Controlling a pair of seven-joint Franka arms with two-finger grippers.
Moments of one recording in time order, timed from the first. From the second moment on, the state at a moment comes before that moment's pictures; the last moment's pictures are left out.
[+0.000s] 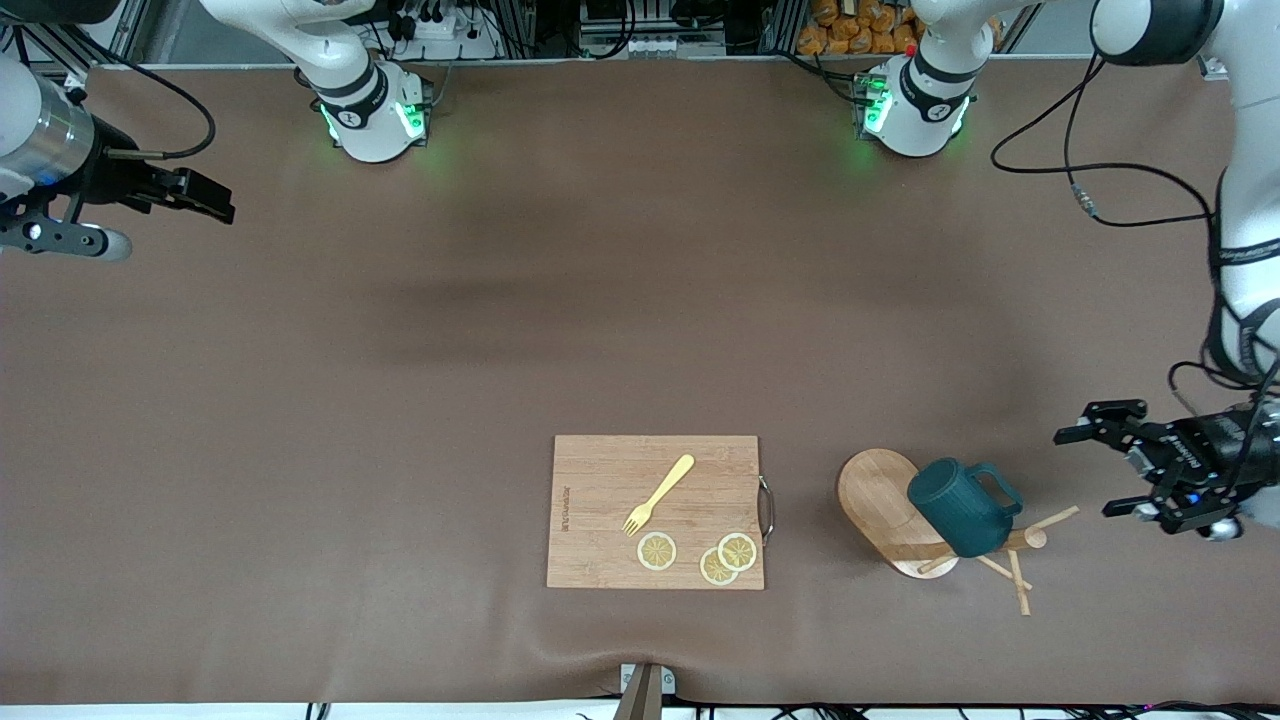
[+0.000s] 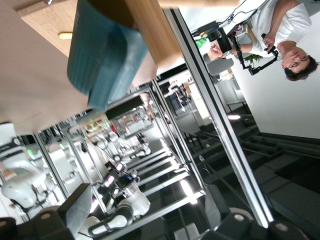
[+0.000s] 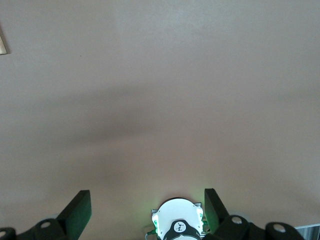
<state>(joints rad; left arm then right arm) 0.31 0.69 -0.01 -1.28 -1.40 1.46 -0.68 0.13 -0.10 -0.06 -1.70 -0.01 1.38 0.21</state>
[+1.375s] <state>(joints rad) 0.31 0.28 -0.22 -1.28 -0.11 1.45 -0.47 0.14 -0.09 -0.06 -1.71 -0.01 1.38 0.21</state>
